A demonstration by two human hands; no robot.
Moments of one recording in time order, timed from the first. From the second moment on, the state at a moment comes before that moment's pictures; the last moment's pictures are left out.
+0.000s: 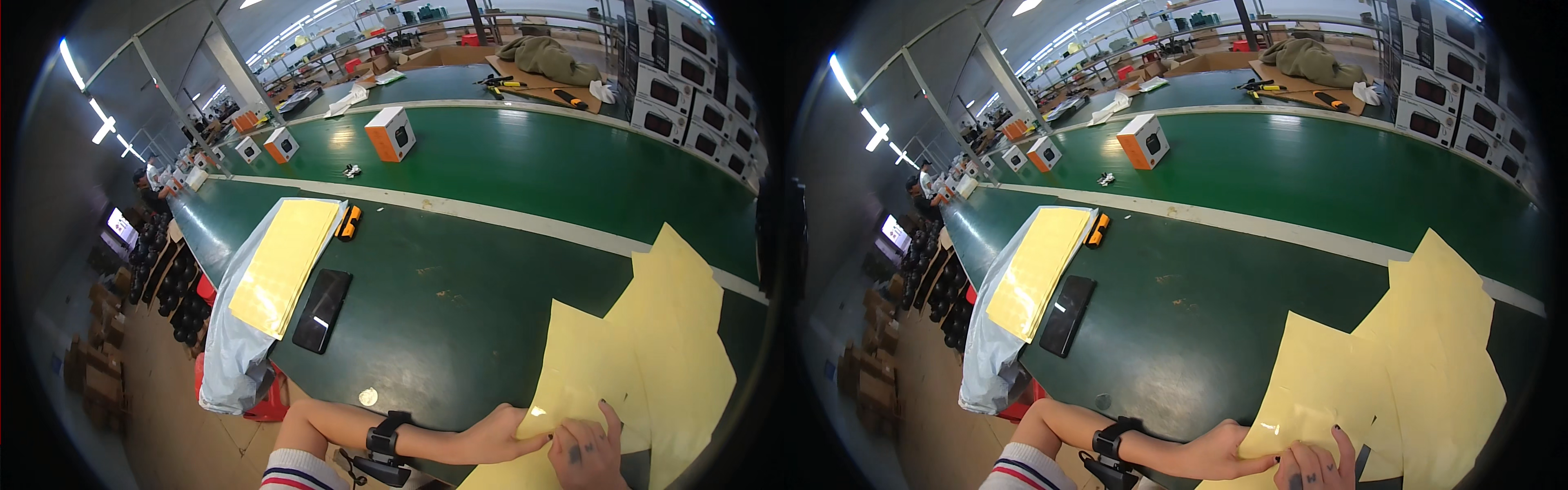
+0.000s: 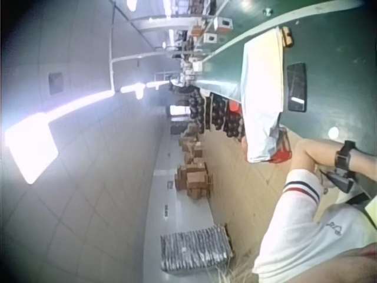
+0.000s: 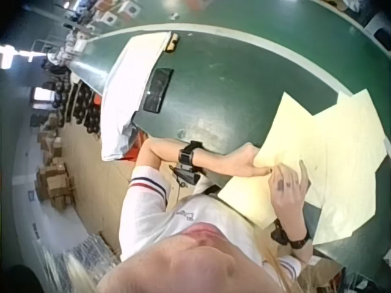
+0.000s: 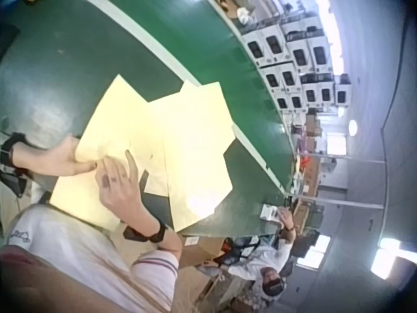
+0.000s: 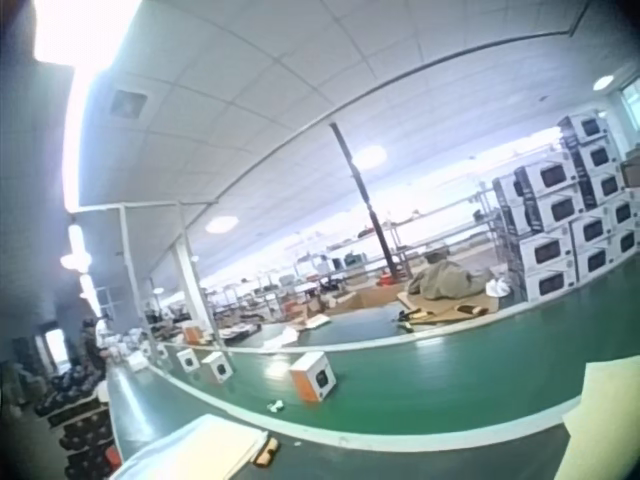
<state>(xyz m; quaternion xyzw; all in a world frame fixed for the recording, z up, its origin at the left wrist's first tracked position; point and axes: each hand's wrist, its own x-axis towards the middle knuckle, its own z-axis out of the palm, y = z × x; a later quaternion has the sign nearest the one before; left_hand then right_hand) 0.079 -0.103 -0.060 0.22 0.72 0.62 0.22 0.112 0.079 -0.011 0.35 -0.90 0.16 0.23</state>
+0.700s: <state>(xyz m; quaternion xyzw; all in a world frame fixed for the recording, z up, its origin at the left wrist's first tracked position) 0.072 -0.105 -0.051 0.20 0.71 0.62 0.26 0.091 0.104 -0.028 0.24 -0.86 0.44 0.09</state>
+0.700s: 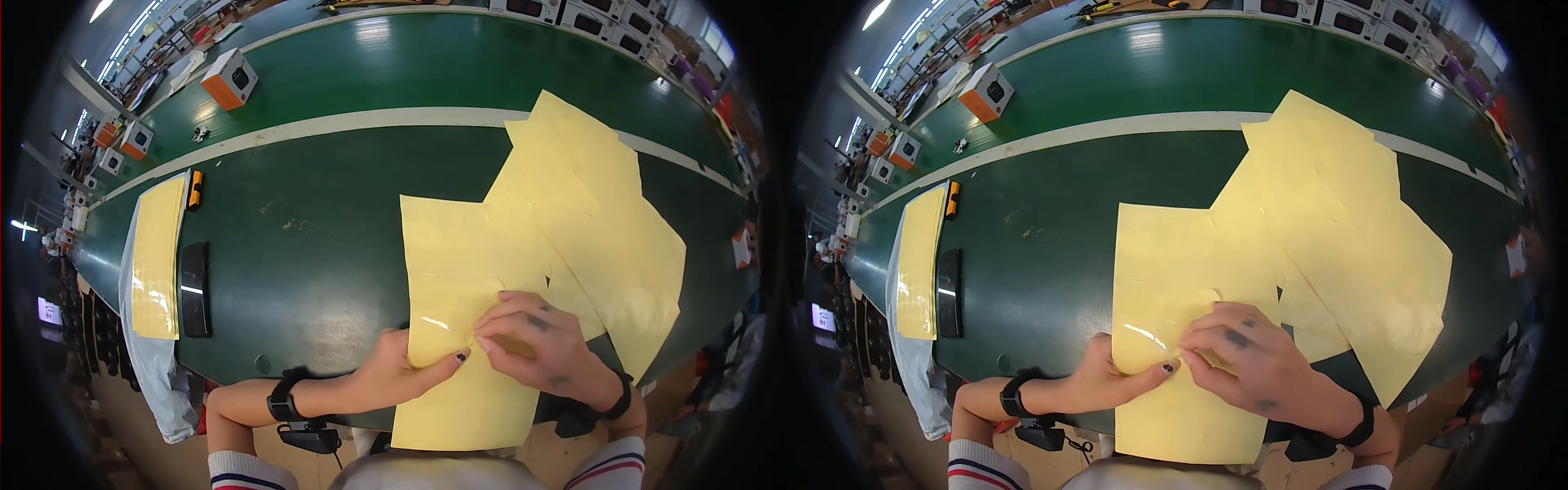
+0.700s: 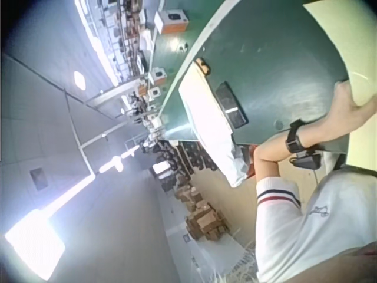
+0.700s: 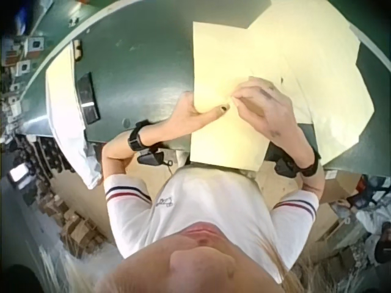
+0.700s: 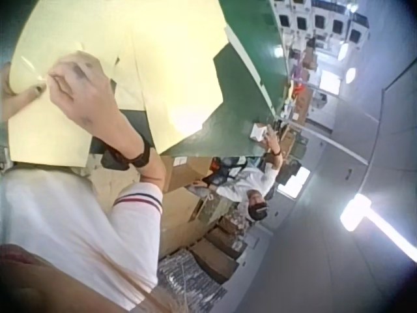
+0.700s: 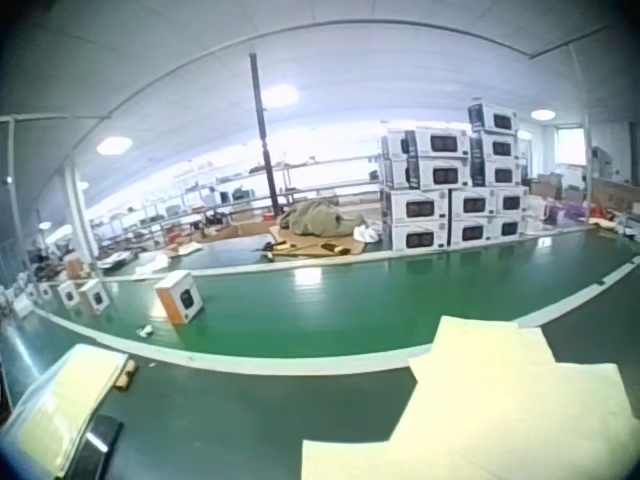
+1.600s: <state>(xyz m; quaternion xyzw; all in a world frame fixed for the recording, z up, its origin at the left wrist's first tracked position) 0.076 -0.103 -0.049 0.25 0.71 0.59 0.28 0.104 0.088 -0.018 0.25 -0.90 0.34 0.11</state>
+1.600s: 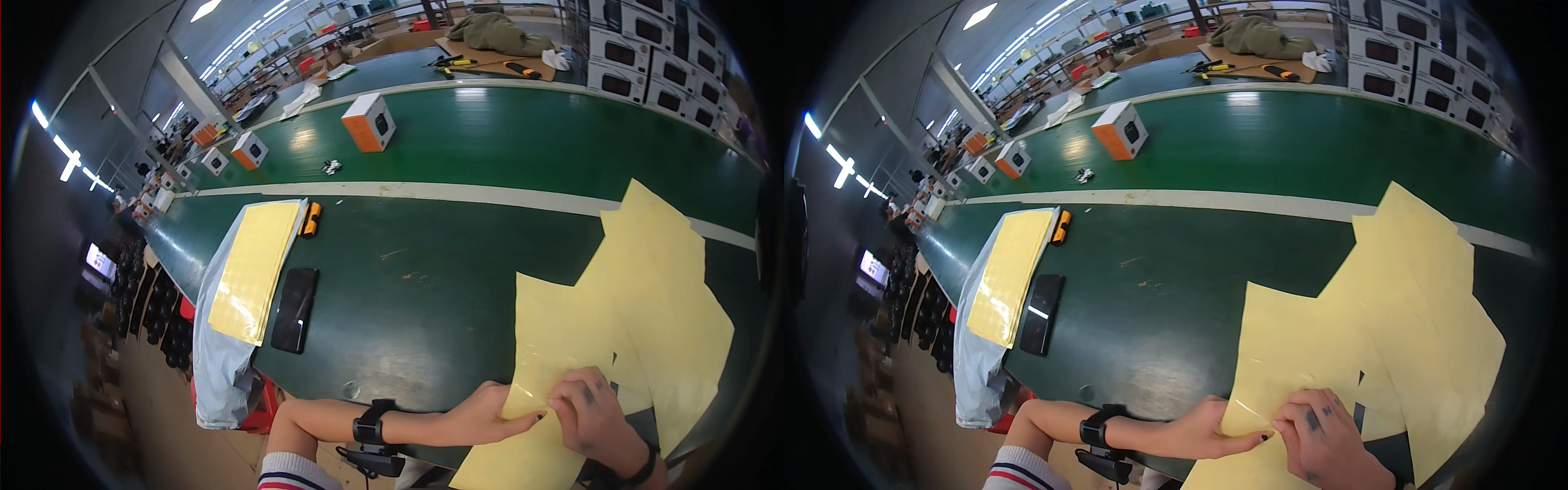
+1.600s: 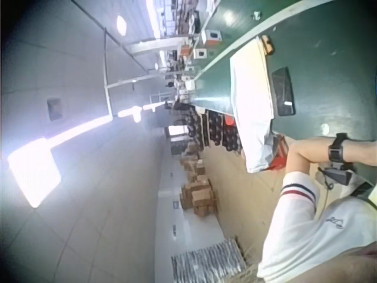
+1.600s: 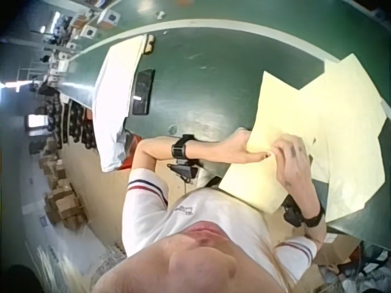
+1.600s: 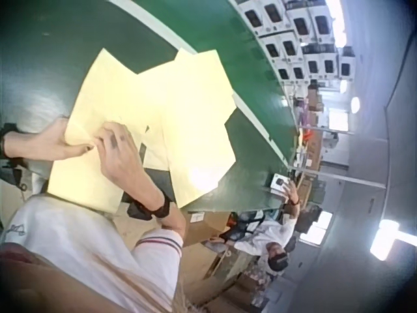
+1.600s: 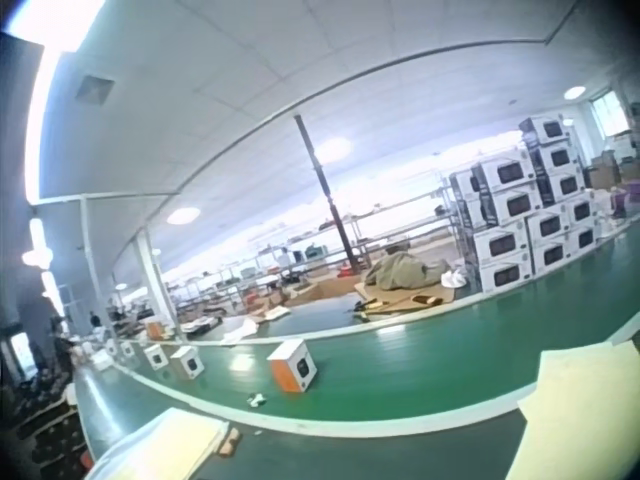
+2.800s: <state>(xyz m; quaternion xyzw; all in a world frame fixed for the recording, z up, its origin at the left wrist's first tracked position) -0.312 -0.242 0.012 -0.06 0.98 0.12 -0.14 0.078 0.105 -0.023 0.10 -0.82 0.56 -0.09</state>
